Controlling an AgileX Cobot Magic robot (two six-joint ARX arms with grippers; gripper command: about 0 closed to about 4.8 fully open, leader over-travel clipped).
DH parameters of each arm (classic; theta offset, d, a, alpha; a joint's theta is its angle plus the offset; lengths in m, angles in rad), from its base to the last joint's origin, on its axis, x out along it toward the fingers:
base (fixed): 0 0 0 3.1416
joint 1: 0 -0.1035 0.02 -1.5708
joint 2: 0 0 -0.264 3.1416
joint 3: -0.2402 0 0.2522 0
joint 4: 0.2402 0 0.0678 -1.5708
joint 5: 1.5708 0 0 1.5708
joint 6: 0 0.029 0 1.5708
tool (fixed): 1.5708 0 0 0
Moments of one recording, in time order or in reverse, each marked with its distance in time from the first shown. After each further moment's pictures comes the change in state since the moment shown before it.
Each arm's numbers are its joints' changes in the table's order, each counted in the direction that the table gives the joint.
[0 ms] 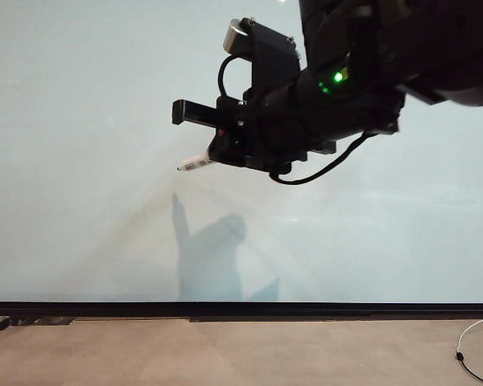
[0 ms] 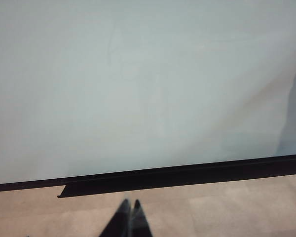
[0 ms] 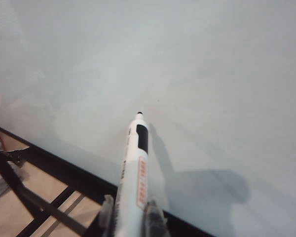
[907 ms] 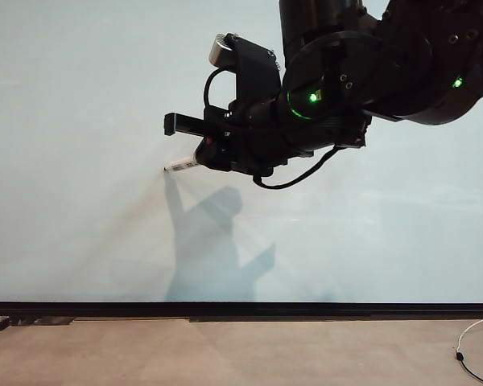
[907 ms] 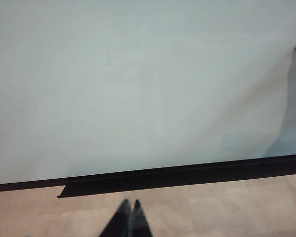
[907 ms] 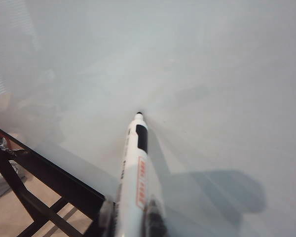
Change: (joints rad) left arm 0.000 0.000 0.000 0.000 0.000 0.000; right arm 0.053 -0.102 -0.109 -0.015 -0.088 -0.042
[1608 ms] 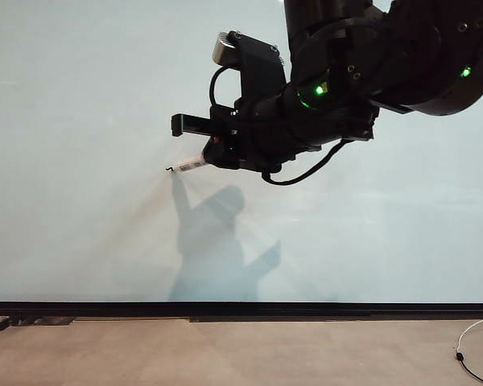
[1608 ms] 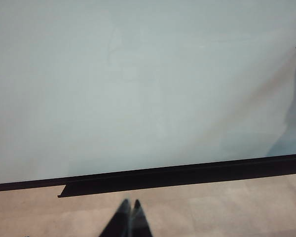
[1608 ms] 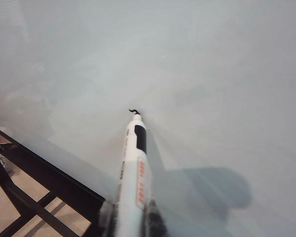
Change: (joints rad) left arm 0.000 0.000 0.000 0.000 0.000 0.000; right arm 0.013 0.031 0.011 0.041 0.025 -0.038
